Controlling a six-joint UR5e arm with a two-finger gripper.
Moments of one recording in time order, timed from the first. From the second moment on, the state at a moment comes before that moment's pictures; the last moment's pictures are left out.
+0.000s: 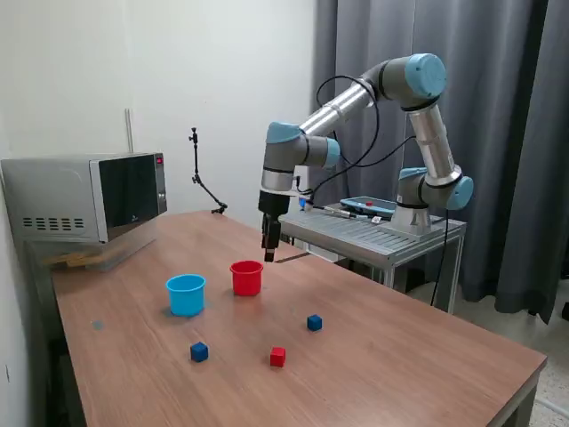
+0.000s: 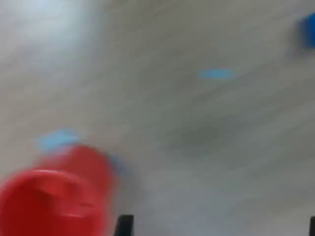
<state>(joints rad) -0.11 -0.98 1.49 -2.22 -1.62 -2.71</state>
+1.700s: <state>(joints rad) 0.20 -0.65 1.05 -2.05 -1.62 -2.17</state>
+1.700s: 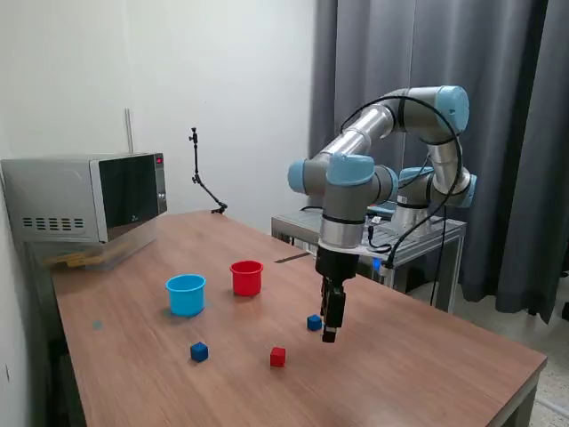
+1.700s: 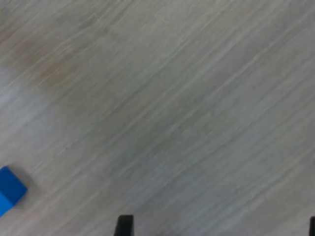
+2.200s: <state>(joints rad) 0.16 -0.60 1.03 -2.05 -1.63 -2.18</state>
